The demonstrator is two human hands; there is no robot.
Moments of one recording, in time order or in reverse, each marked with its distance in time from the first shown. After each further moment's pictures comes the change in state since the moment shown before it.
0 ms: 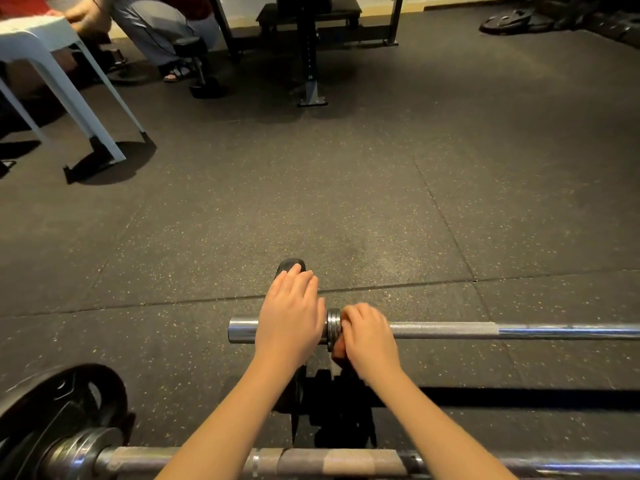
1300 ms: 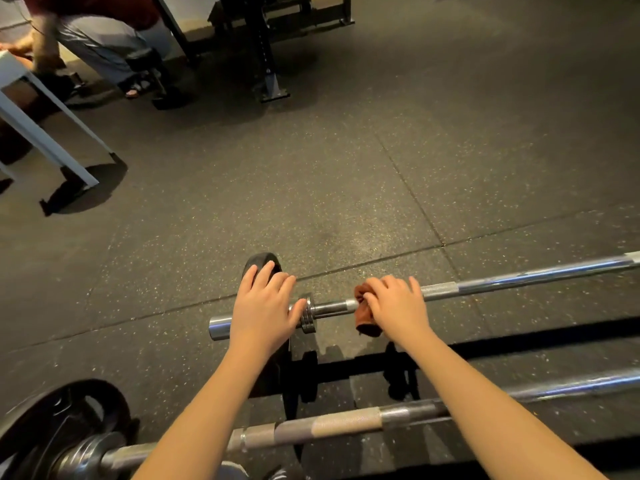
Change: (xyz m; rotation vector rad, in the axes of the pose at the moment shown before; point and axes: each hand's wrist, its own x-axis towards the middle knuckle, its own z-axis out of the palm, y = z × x) left_hand -0.001 0.007 -0.002 0.147 -0.117 0.121; right_hand -0.017 0.074 -0.045 -0.239 0.029 0.166
